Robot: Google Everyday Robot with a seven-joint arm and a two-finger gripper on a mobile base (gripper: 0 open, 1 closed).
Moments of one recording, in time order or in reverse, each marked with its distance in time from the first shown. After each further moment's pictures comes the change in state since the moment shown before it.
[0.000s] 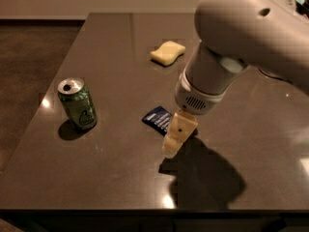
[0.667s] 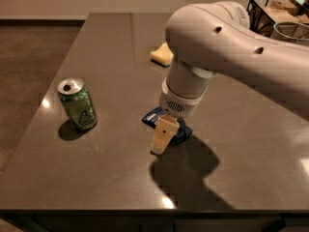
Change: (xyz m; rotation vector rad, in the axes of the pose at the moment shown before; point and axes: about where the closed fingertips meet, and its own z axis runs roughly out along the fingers) arm -0.015 -0.009 0.046 -0.021 0.067 0.030
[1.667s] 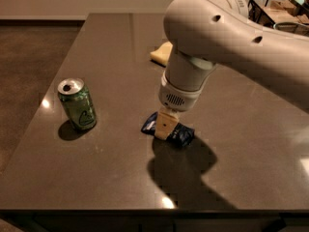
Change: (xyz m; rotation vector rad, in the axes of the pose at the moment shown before) arm -0.007 -0.002 -0.013 -0.020 0.004 -0.002
